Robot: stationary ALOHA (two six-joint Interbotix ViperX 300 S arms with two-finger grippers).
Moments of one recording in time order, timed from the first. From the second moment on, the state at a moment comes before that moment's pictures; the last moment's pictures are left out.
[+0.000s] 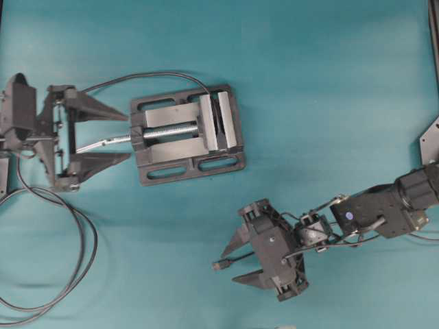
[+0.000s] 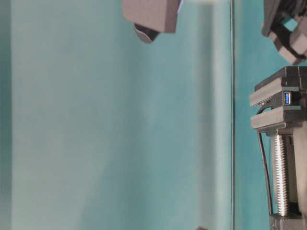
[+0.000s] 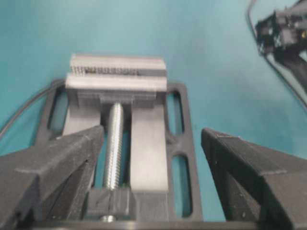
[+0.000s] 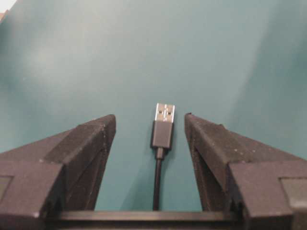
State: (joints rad) left arm 0.04 -0.47 1.27 -0.08 -0.50 -0.01; right arm 0.34 0.27 0.73 -0.11 -0.57 0.07
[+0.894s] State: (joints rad) left arm 0.03 -1.04 1.40 -0.08 0.09 -0.01; right arm 0.35 0.34 0.71 0.03 -0.55 0.15
